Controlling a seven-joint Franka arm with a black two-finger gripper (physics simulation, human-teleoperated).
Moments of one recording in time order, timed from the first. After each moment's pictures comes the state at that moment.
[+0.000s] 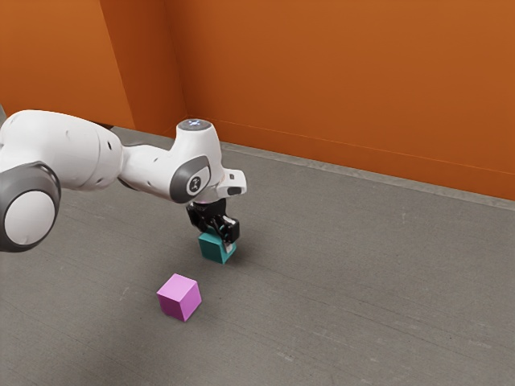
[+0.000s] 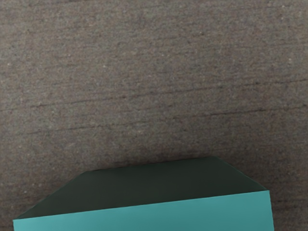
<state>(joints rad) -0.06 0.56 0.03 -1.73 0.01 2.31 0.09</state>
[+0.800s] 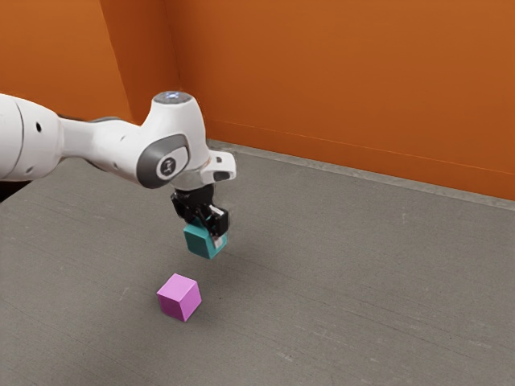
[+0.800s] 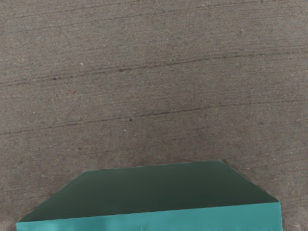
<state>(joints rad) -0.08 0.17 -0.02 -2.03 0.03 2.23 0.03</state>
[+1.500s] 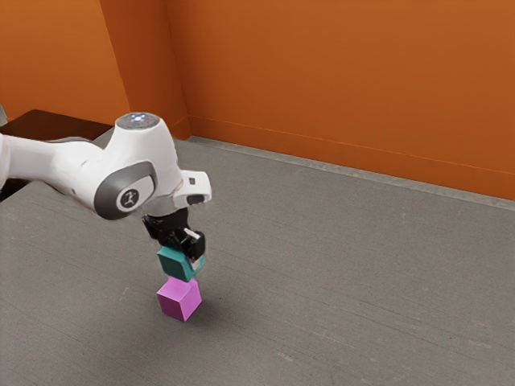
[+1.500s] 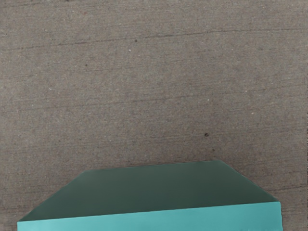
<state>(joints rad) -0.09 -0.07 -0.04 -2.34 0.07 2.34 -0.08</state>
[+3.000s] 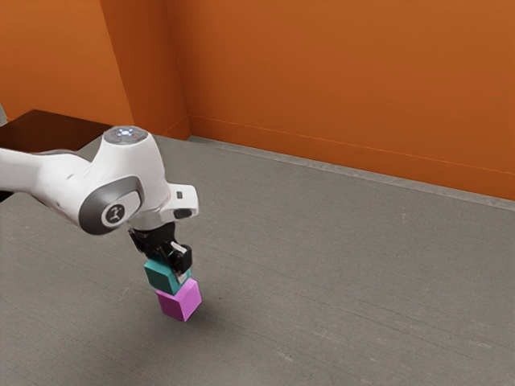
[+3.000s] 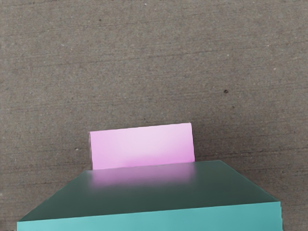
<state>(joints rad) -0.08 -0.15 -0.03 -2.45 0.09 2.36 -0.09</state>
